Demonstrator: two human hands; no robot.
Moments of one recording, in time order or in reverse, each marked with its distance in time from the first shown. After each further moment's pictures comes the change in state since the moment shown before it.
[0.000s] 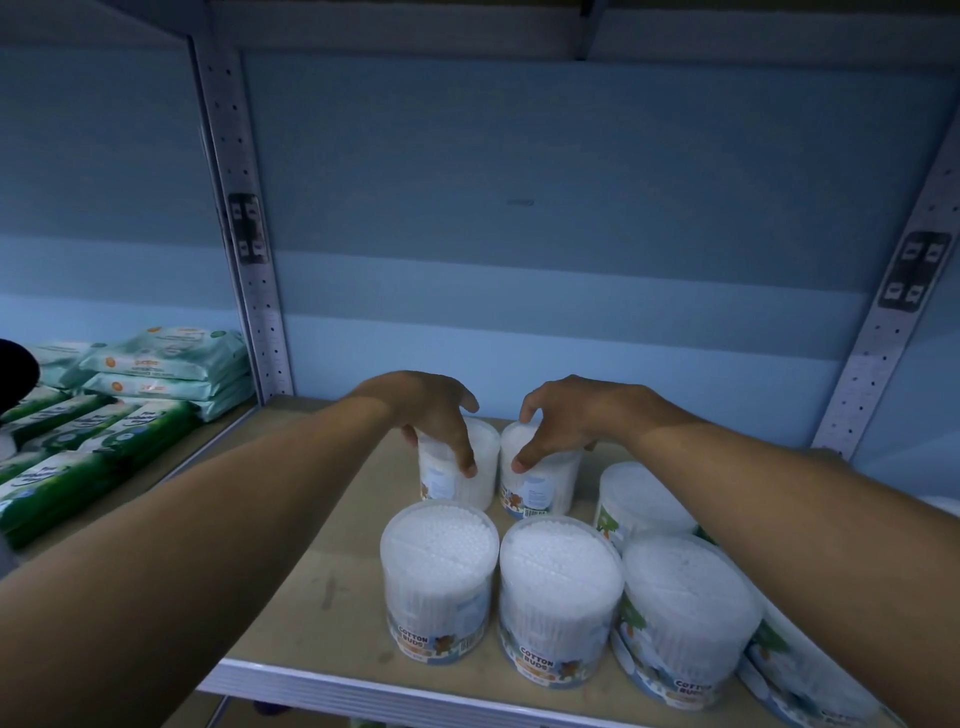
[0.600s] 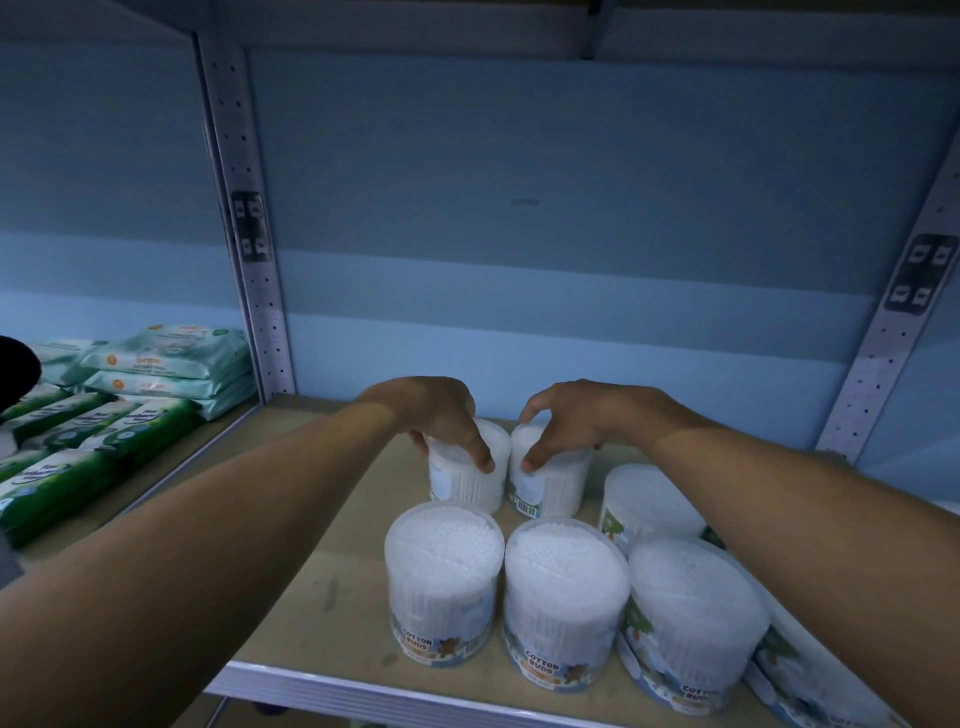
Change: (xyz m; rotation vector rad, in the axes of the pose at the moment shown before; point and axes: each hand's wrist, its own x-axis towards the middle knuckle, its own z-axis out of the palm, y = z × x) left_hand 0.000 0.000 0.006 -0.069 0.065 0.004; right_hand 0.007 0.005 0.002 0.076 -0.018 -0.004
